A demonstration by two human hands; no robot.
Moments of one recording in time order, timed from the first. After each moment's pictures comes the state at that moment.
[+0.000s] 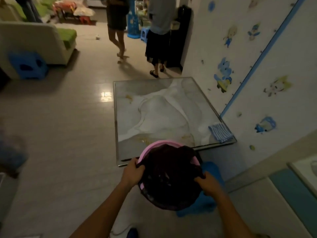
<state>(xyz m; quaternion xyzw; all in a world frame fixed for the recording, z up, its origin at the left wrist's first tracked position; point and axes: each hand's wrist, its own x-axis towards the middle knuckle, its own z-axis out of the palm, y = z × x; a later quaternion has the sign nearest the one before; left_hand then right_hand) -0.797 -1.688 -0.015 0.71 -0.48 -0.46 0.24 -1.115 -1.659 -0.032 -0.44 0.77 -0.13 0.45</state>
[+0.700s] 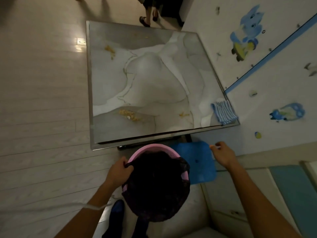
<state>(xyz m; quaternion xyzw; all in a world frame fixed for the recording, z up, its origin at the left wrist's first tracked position) -0.800 -1.732 -0.187 0.71 -0.46 -0.52 0.11 -1.190 -1.783 -0.093 -0.45 0.85 -0.01 0.27</state>
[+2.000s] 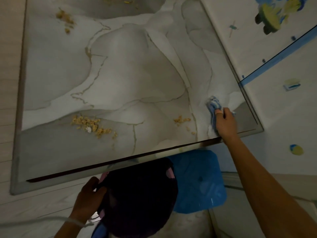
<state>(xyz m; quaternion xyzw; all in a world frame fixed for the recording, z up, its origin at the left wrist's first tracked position) -0.845 -1.799 -0.320 0.76 -0.35 -0.53 0.12 -1.273 -1.997 -0.245 -0.48 0.81 -0.27 0.22</state>
